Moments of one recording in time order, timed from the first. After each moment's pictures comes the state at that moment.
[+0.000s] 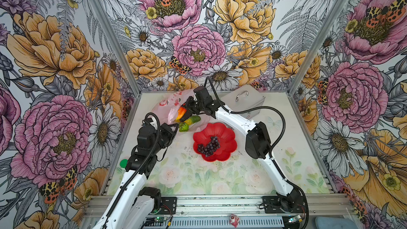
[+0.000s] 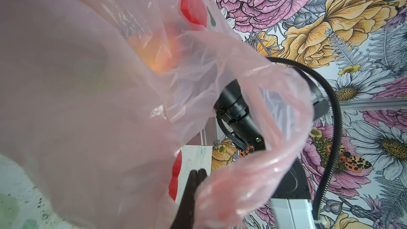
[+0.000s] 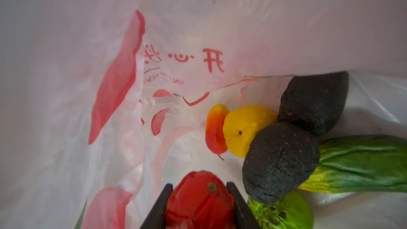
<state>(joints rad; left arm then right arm) -0.18 0.74 0.60 -0.20 0.29 -1.22 0.73 2.49 2.37 -0.42 -0.29 1.10</state>
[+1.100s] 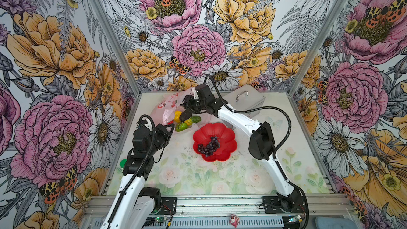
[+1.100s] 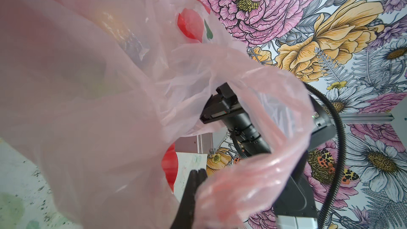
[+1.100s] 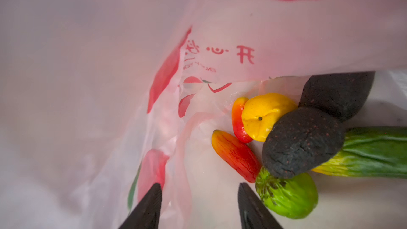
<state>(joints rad) -0.09 0.70 0.58 -0.20 0.33 -1.25 0.73 2.33 2.24 -0.43 -0.38 1.01</state>
